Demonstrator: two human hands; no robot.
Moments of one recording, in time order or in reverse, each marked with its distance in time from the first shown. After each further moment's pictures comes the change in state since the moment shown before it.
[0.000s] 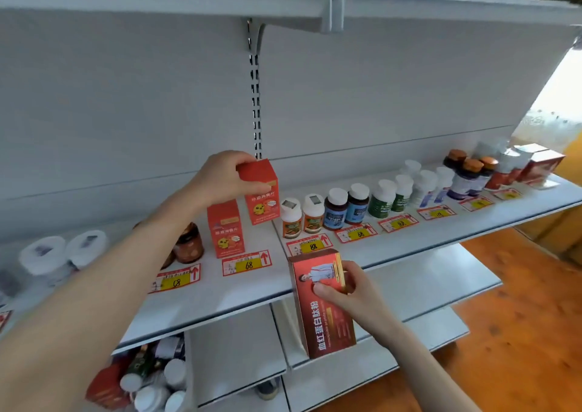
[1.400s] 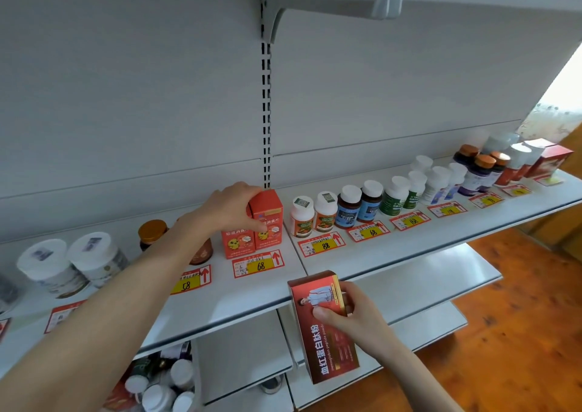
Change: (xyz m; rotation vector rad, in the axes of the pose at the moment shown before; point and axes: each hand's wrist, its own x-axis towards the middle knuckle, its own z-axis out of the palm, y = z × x) left_hand 0.003 -0.056 0.035 0.265 -0.359 0.032; right_hand 0.001 0.020 0.029 -0.231 0.001 0.066
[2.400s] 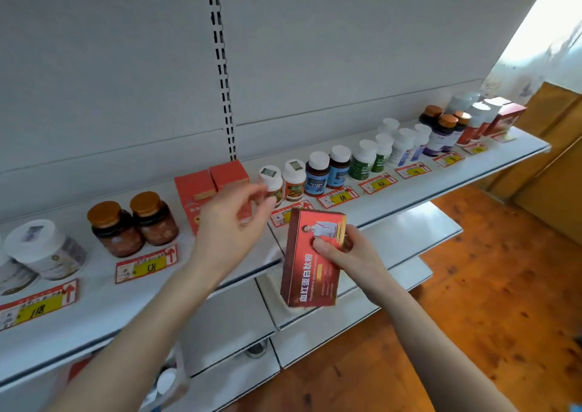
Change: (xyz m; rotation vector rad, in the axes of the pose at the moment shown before) left_hand -0.070 0.081 0.044 -0.538 0.645 0.213; right_hand 0.002 -0.010 -0.038 0.256 0.147 0.035
